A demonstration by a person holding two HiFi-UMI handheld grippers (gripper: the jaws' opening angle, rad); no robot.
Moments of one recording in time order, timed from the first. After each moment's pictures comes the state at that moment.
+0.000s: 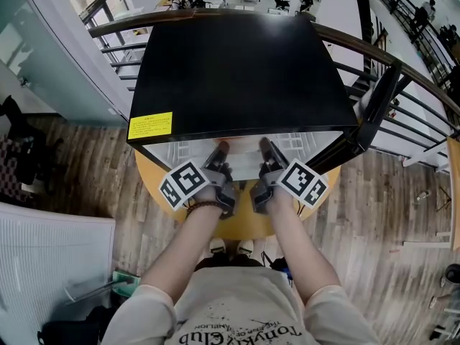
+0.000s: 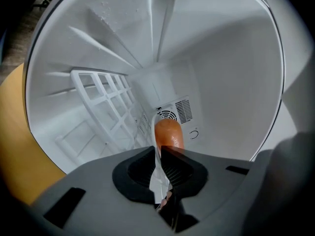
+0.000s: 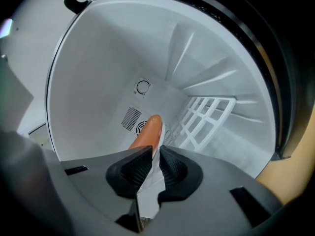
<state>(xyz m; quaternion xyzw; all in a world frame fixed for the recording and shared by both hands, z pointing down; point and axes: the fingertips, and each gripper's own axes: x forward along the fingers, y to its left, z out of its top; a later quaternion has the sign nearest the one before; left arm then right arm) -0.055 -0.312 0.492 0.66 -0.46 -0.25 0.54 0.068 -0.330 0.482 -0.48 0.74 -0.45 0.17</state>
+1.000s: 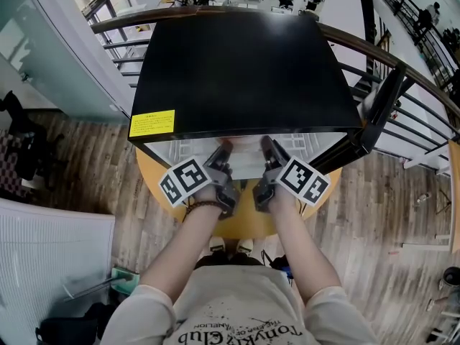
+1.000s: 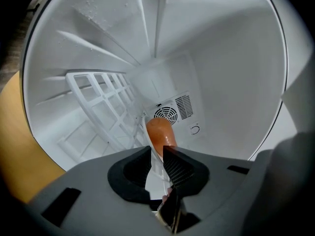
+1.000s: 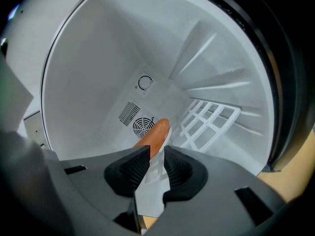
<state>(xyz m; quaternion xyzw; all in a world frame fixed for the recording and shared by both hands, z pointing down) -0.051 -0.311 0.492 0.67 -0.46 -0.21 0.54 0.067 -0.334 0.483 -0.50 0.75 -0.42 0.11</state>
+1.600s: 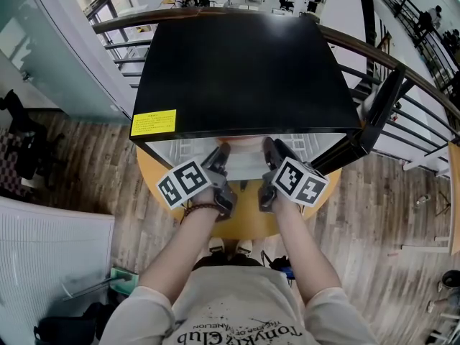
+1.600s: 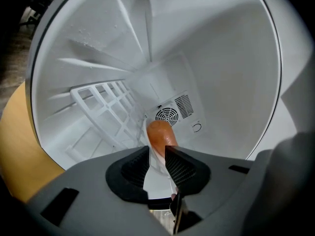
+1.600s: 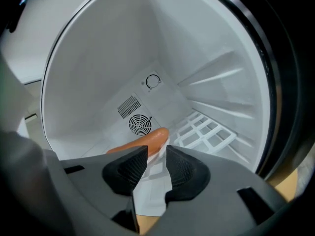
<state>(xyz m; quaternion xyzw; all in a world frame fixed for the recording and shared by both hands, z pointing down) -0.061 -0.302 0.495 0.68 -0.48 -0.18 0.52 0.074 -0.332 0.485 -0.54 0.77 -0.34 0.02</state>
